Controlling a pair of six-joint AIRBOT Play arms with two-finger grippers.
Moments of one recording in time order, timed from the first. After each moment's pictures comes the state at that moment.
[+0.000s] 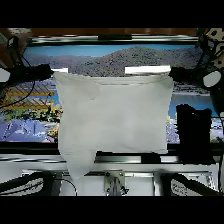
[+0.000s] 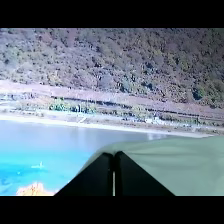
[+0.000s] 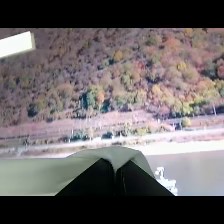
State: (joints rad) left arm 0.02 -1.34 1.31 1.06 -0.69 -1.37; right arm -0.08 -1.33 1.23 -1.17 0.59 1.43
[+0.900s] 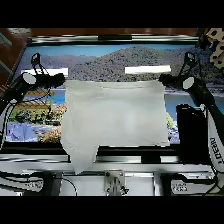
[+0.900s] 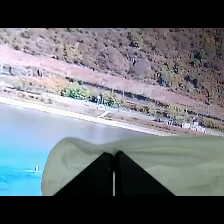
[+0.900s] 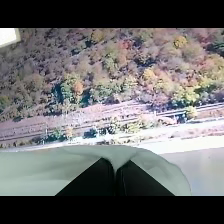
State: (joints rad) left arm 0.02 -1.59 1.34 1.05 -0.61 -1.42; right arm -0.05 -1.51 1.23 -1.18 0.50 1.47
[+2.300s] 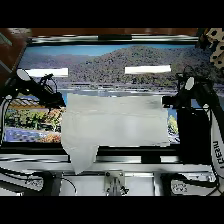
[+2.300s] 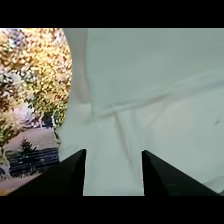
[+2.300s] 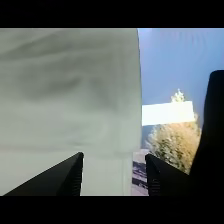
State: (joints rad) left arm 0.10 -1.64 1.45 1.15 -1.47 -1.37; right arm -0.05 -1.46 1.26 -1.56 1.23 1.57
